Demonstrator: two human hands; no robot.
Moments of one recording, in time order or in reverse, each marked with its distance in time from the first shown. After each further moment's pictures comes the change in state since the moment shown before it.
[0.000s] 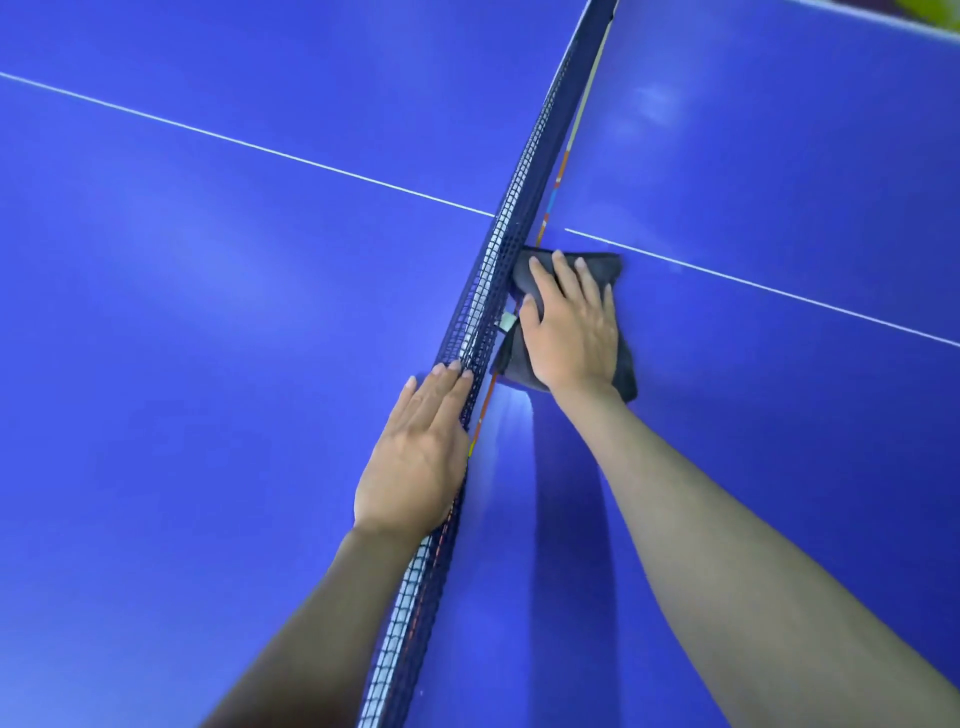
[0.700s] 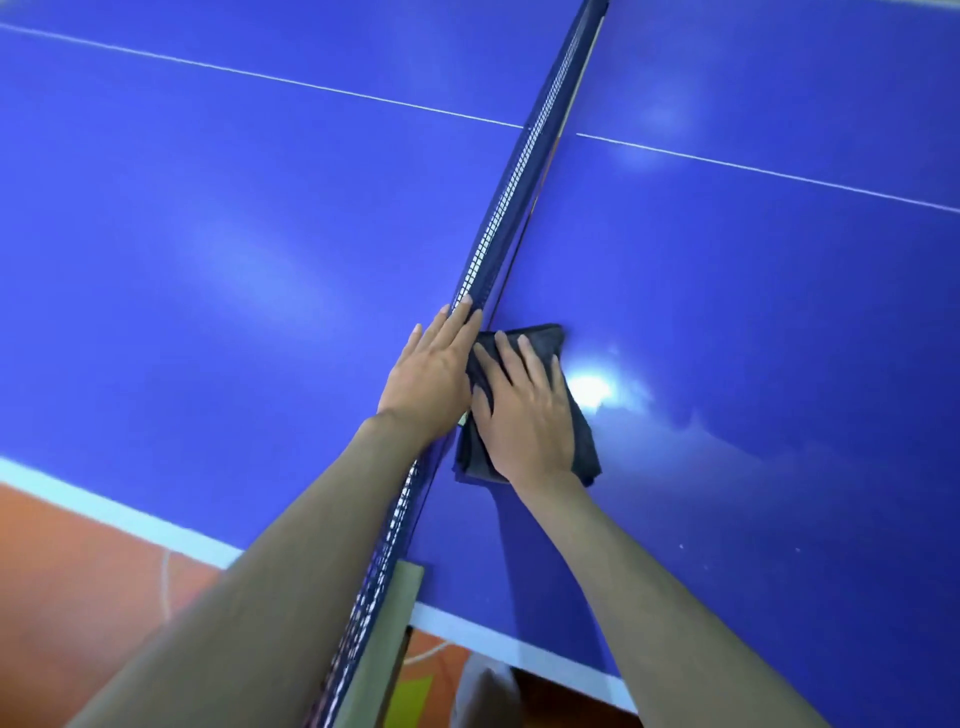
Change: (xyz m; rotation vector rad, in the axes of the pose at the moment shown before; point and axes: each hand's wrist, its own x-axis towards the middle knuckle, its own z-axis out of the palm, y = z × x) left_hand -0.189 0.043 -0.086 0.083 -0.258 -0.089; right_hand -0.365 -0.082 -0.039 0.000 -0.033 -0.163
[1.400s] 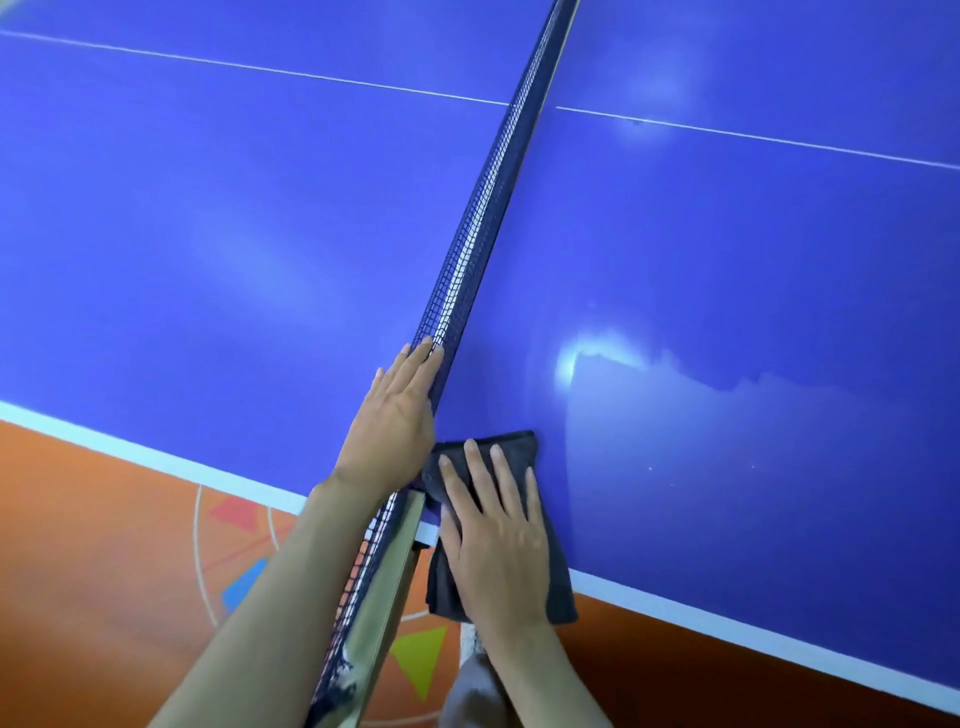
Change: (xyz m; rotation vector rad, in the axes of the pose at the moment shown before) left_hand -0.122 0.002 0.000 -0.156 0.033 -0.030; right_hand -0.199 -0.056 -0.030 0.014 -0.015 0.030
